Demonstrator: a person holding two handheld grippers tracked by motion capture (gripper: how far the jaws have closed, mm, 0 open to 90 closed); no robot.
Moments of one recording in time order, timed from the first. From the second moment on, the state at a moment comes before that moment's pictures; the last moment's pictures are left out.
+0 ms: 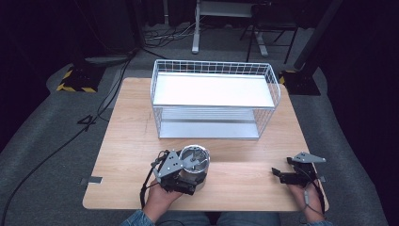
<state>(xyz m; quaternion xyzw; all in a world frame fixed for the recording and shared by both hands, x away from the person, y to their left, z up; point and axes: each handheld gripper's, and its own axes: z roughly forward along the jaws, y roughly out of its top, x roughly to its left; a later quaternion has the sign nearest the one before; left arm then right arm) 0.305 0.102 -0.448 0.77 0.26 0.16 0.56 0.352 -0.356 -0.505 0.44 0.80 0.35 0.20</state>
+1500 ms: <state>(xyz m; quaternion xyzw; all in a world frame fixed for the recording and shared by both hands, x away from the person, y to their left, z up) 0.313 0.112 -0.413 0.80 0.26 0.15 0.53 0.351 -0.355 -0.505 0.45 0.80 0.35 0.20</state>
